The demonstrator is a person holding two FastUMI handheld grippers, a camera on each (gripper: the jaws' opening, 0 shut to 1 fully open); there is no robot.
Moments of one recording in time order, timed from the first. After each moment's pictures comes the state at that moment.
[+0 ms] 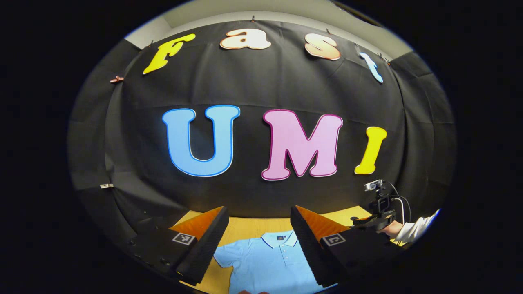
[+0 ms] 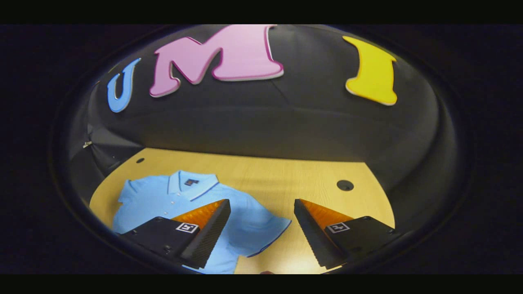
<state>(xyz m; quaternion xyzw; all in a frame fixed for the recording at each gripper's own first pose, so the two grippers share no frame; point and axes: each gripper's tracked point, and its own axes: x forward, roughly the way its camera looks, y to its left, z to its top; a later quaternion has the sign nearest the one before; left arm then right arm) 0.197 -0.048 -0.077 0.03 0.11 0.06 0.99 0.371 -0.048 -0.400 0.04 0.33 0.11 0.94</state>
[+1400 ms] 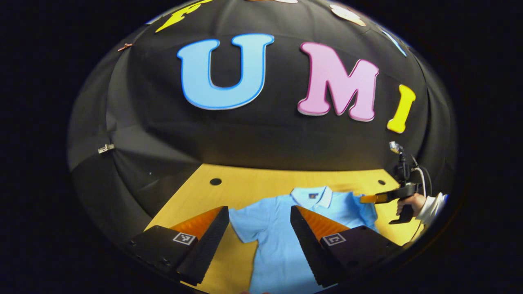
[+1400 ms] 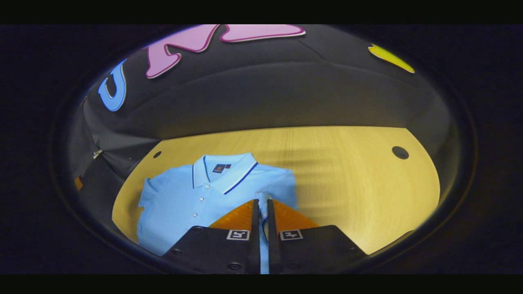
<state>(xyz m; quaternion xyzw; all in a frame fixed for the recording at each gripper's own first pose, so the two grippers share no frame) 0.198 0.085 -0.257 0.00 0.28 0.12 0.95 0.355 0.080 -0.433 0.13 0.41 0.18 0.89</state>
